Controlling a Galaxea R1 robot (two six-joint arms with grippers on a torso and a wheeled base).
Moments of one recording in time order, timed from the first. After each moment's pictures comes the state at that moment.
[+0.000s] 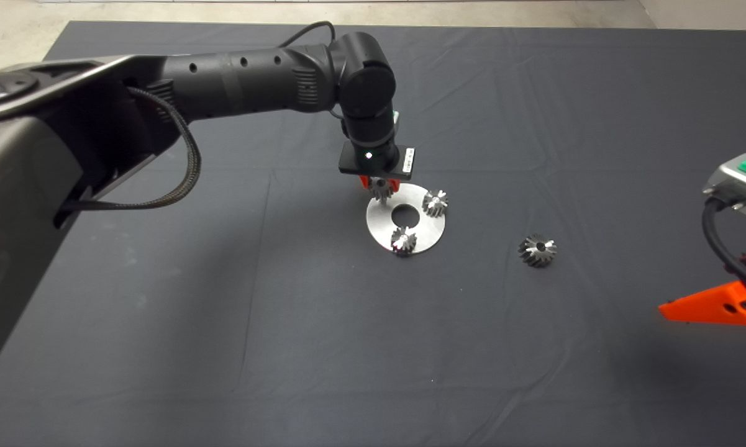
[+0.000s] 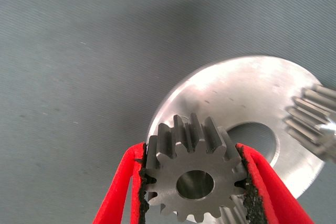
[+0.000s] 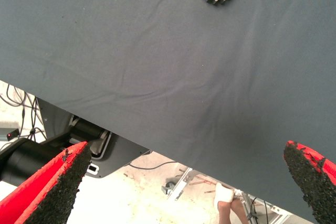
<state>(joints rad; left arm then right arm) -0.44 2.96 -1.64 0.31 1.29 -1.12 0.88 1.97 -0.38 0.11 -1.44 1.23</state>
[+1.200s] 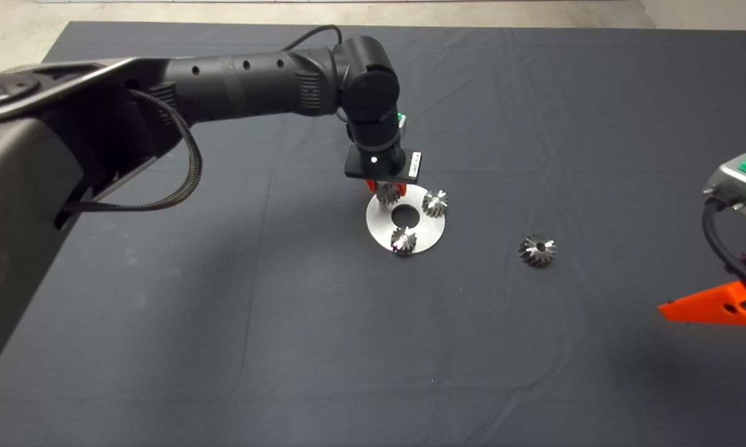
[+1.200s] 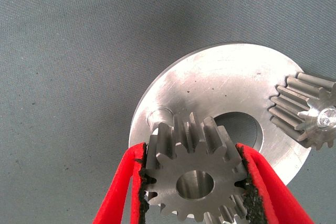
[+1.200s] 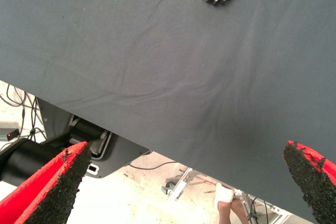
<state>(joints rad) -0.44 2.96 -1.62 0.30 1.28 -1.12 0.88 1.97 -0.38 0.11 -1.44 1.23</state>
